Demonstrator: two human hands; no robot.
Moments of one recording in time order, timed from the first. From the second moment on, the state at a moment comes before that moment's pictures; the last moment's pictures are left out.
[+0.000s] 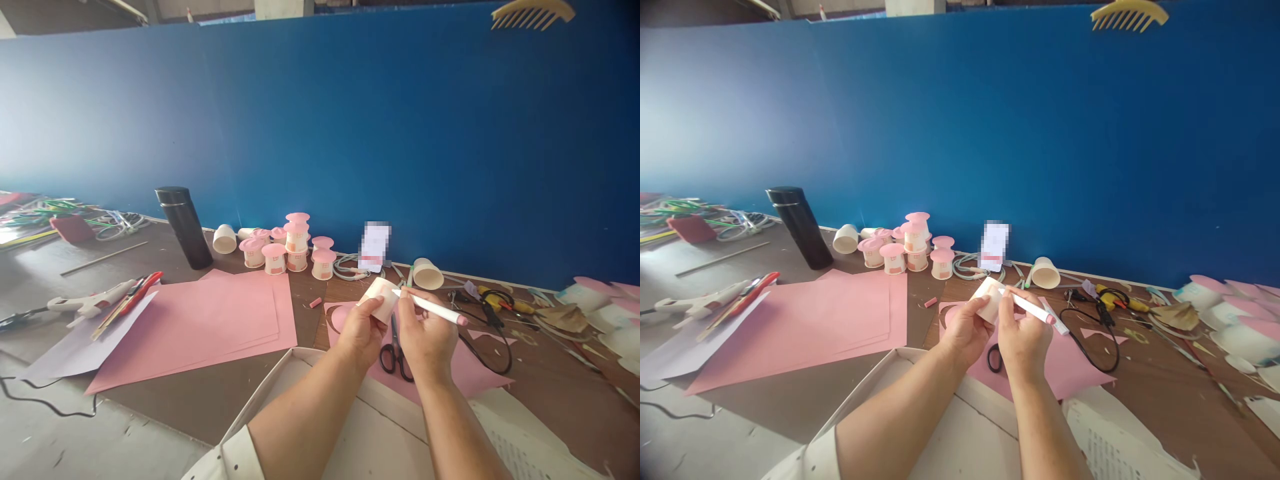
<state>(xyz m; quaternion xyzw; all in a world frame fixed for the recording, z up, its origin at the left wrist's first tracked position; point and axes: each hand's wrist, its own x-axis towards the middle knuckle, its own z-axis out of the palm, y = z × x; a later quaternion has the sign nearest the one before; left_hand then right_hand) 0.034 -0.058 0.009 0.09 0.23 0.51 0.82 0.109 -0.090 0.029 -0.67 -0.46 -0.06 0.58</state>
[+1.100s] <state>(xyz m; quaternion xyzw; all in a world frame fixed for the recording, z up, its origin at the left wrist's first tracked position) 0.032 -0.059 0.013 0.09 0.22 0.51 0.83 0.110 -0.090 0.028 -0.67 -0.46 -0.08 0.57</state>
